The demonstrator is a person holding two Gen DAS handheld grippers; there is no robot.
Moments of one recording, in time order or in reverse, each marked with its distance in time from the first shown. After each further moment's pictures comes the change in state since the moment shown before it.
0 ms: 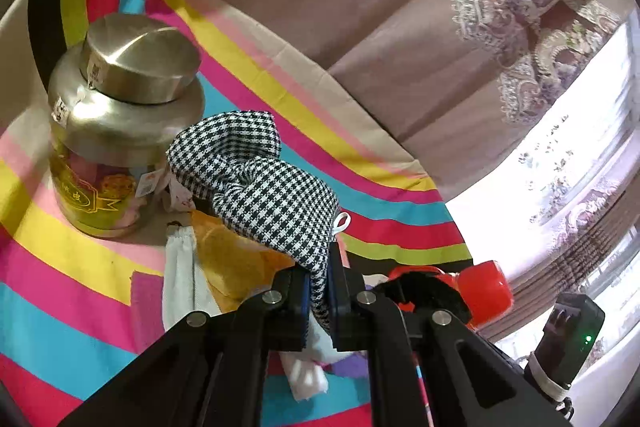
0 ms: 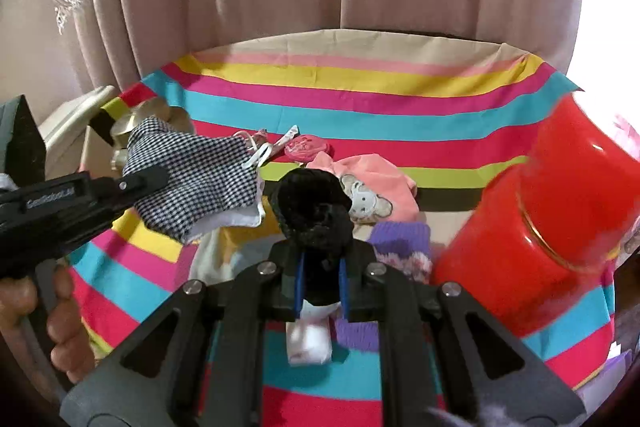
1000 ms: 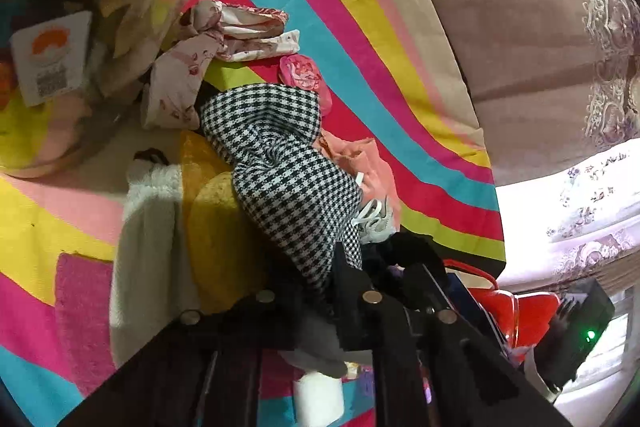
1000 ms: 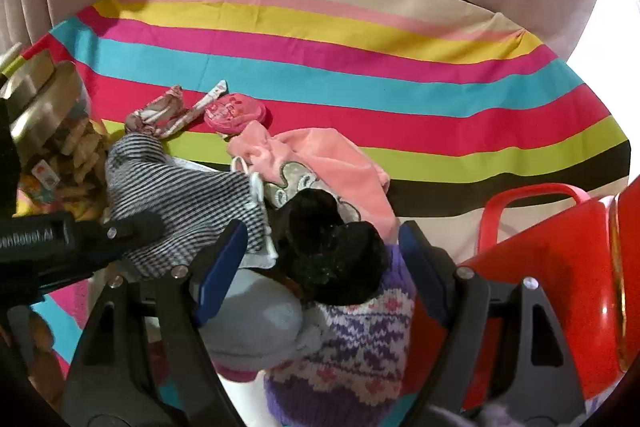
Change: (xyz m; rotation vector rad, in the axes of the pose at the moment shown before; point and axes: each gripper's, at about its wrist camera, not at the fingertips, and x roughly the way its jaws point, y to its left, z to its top) left arm 0.120 0.058 -0.006 -0.256 0.292 0.050; right arm 0.132 -0.008 0.023 -0.052 0.190 -0.257
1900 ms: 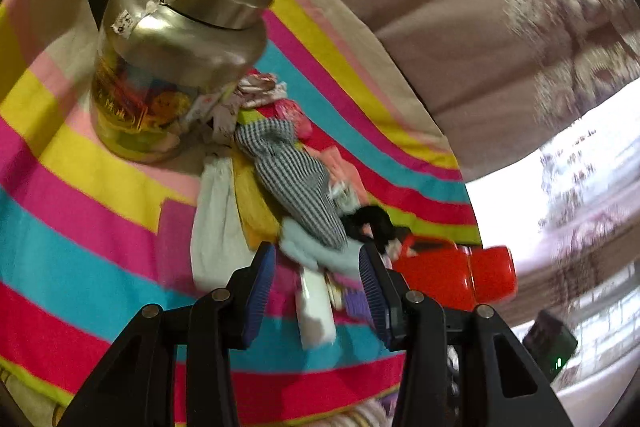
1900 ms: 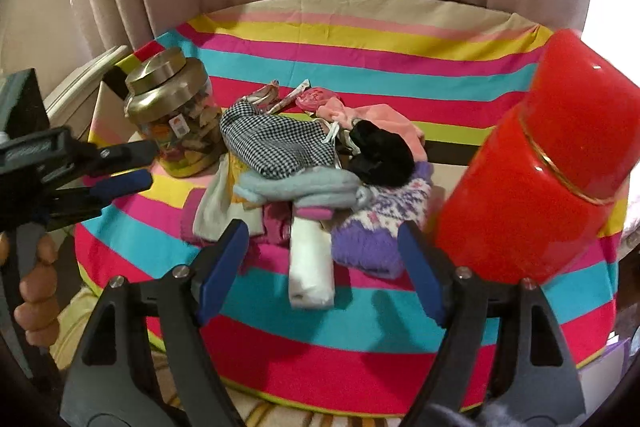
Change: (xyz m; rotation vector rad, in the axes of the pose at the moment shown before) left arm -0.115 -0.012 -0.044 0.068 -0.136 0.011; right arm -0.106 -0.019 -0.063 0.018 -0.057 0.305
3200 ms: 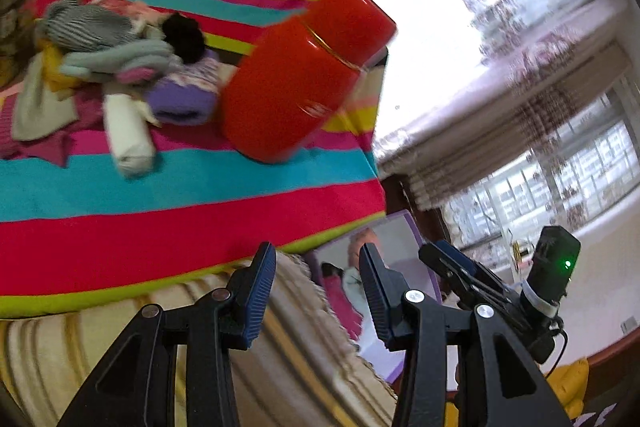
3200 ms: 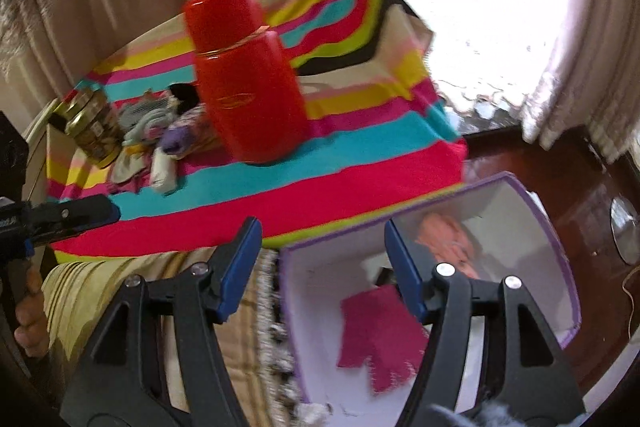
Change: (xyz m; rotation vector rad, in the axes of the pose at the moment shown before) left arm 0.013 -0.136 -0.187 0.398 0.332 -0.110; right arm -0.174 -0.141 -0.142 0.275 0.001 -0.220
